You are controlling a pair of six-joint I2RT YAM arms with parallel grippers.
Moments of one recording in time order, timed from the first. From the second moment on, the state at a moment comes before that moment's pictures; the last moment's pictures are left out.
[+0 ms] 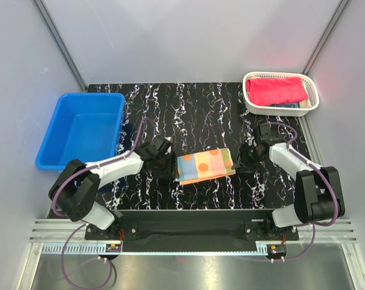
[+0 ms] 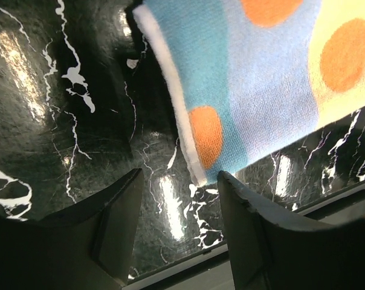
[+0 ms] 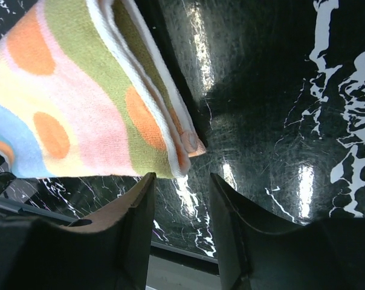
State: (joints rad) left arm -0.68 1.50 0.83 -0.41 0.13 -0.66; right arm 0.16 1.44 0.81 -0.58 -0.30 0.49
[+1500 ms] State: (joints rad) left arm -0.62 1.49 0.70 -0.18 0.28 -0.90; right arm 0.16 1.40 0.69 -0.38 -0.30 0.63
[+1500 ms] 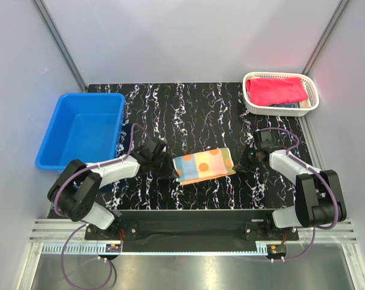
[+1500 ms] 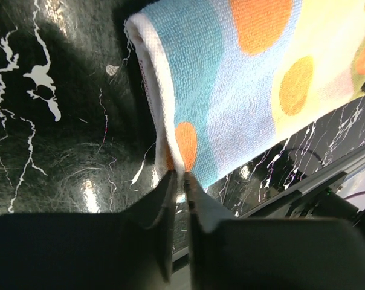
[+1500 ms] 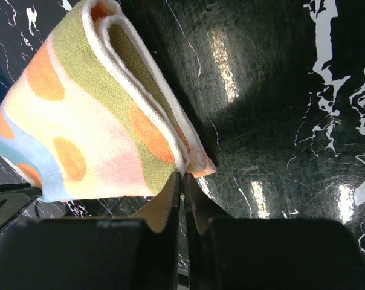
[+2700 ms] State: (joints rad) left arm -0.75 1.45 0.76 -0.32 0.10 -0.92; right arm 0.16 1.38 0.72 -0.47 -0.23 0.56
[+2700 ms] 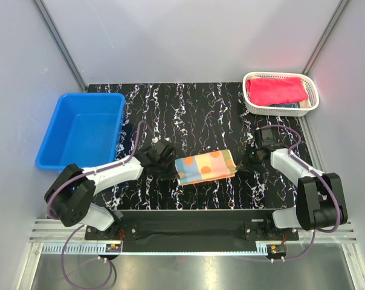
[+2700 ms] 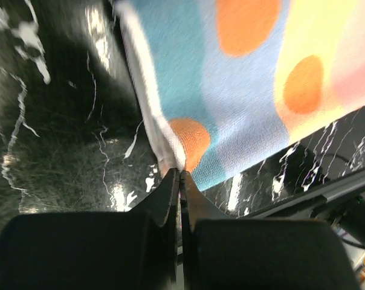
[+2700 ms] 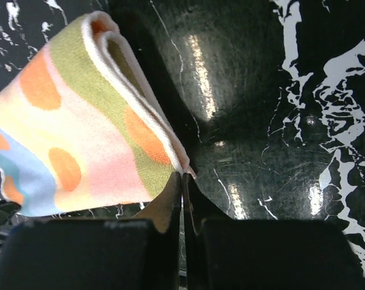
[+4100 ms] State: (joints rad) left arm -0.73 1.58 0.82 -0.29 0.13 -0.83; right arm 0.16 1.61 0.82 -0.41 -0.45 0.38
